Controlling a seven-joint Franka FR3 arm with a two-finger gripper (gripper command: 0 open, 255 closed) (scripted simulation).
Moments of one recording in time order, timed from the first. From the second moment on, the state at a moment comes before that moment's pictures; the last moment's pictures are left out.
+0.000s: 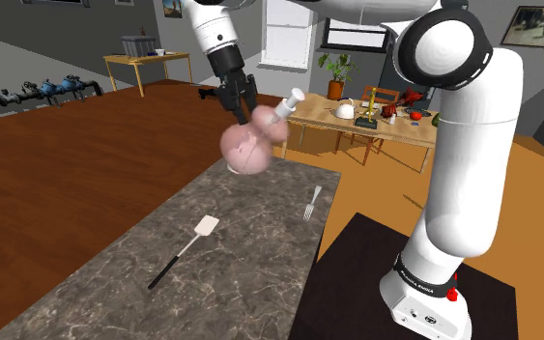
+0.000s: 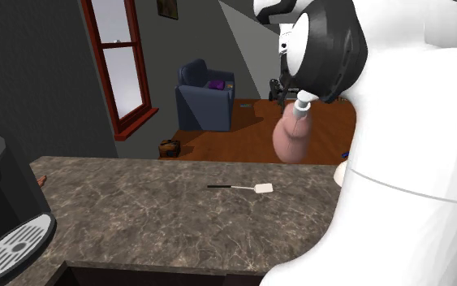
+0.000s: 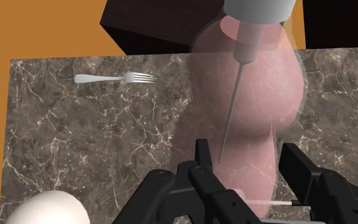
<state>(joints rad) 0.04 0.26 0.30 -1.28 -0.08 1.10 0.11</state>
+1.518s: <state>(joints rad) -0.22 0.29 0.13 -1.27 -0.22 1.18 -0.36</state>
